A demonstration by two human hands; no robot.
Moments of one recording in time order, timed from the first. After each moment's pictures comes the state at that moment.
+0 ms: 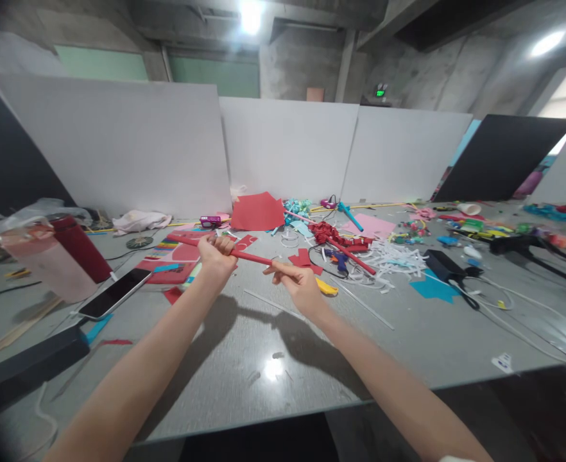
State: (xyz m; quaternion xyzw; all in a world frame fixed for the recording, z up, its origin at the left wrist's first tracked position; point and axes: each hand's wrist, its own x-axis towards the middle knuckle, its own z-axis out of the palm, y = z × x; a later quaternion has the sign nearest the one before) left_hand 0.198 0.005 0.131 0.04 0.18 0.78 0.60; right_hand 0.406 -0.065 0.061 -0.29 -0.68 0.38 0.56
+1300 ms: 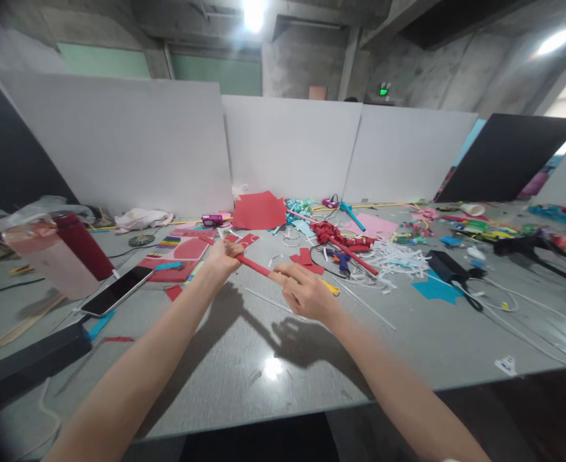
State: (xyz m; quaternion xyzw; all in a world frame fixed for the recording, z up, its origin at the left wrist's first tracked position) left_hand 0.194 0.013 0.126 -0.03 0.24 0.65 0.72; right_hand 0.435 -0.068 0.069 -0.19 -0.90 -0.09 0.39
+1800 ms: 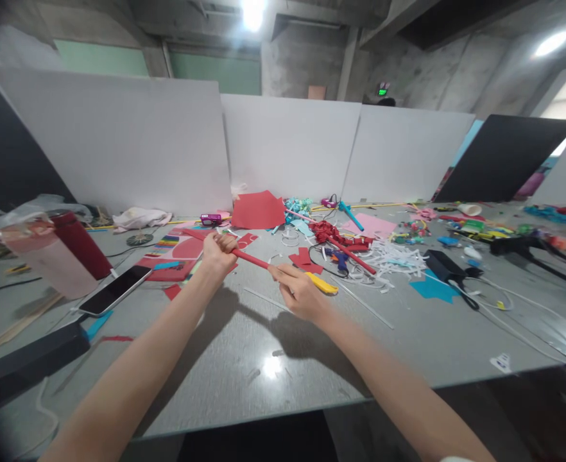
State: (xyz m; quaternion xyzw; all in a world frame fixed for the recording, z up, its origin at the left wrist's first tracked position) left_hand 0.188 0.014 0.127 0.02 0.17 0.72 0.68; right_hand 0.422 -0.064 0.055 -0.23 -0.87 0.06 0.44
